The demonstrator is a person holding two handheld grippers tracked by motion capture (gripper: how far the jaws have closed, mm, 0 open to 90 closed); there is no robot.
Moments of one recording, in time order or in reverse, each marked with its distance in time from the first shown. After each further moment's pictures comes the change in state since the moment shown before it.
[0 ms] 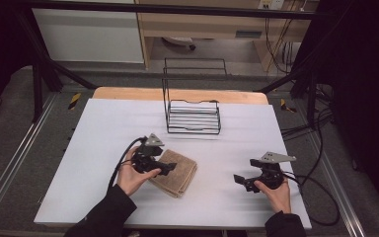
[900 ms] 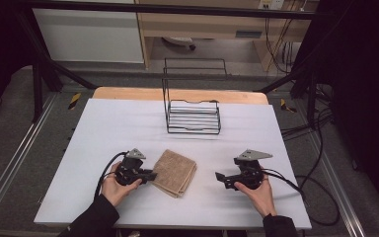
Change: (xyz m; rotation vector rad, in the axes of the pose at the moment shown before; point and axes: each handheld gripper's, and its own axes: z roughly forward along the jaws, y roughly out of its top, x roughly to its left) left arm 0.014 -0.053 0.002 0.101 -0.078 -0.090; right arm 0.042 0.022 0.043 0.051 -0.055 -0.008
